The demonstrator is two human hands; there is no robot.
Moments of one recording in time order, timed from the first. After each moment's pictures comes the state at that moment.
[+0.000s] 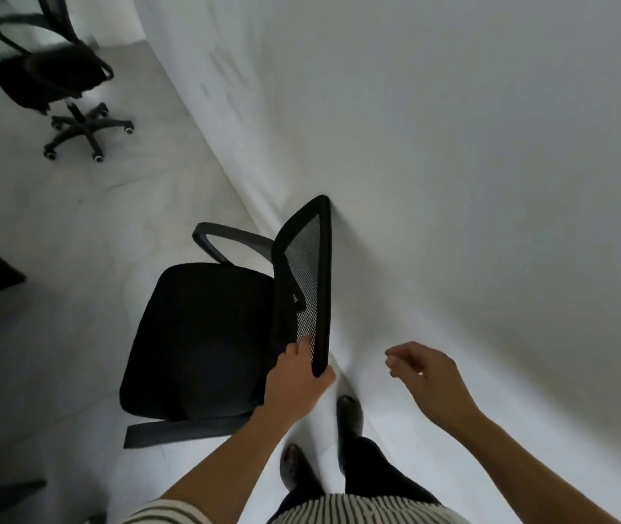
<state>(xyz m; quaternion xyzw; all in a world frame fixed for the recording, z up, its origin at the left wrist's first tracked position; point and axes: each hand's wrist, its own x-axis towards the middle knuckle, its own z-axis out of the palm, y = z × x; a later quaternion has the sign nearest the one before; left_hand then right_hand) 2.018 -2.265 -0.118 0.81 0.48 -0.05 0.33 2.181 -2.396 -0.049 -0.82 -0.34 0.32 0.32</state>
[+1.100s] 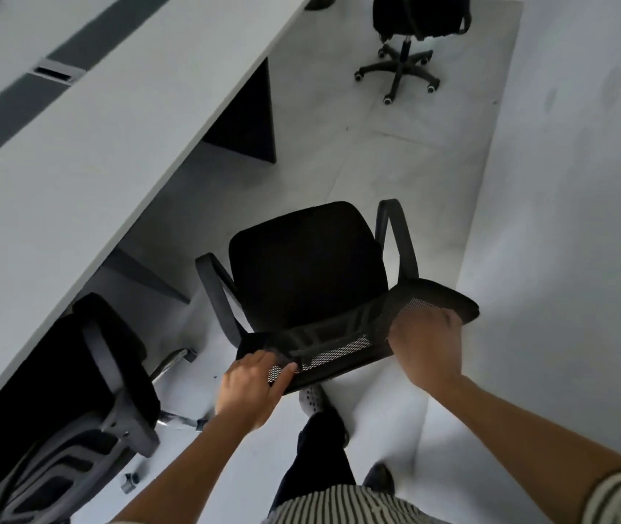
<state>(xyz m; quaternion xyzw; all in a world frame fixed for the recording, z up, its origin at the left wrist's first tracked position) 1.819 -2.170 -0.138 0.57 0.80 0.05 0.18 2.077 -2.029 -0.158 -0.54 -0.83 0.00 0.09</state>
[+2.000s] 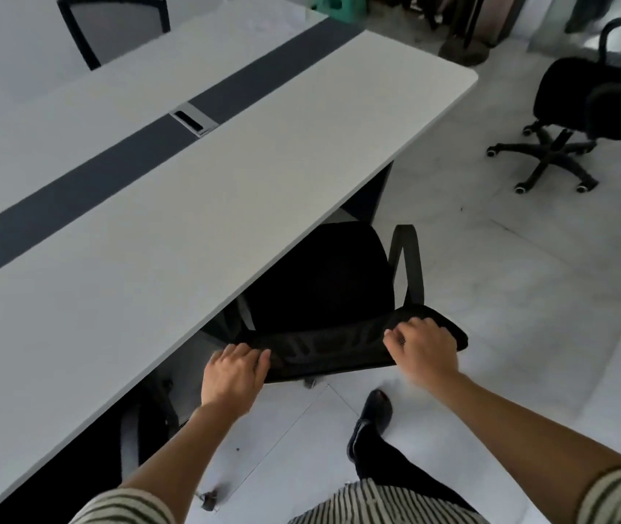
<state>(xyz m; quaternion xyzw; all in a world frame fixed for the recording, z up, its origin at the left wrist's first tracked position) 1.559 -1.946 -0.134 0.45 0.89 0.01 0.05 1.773 -1.711 -0.152 -0.39 -0.92 0.06 0.05</state>
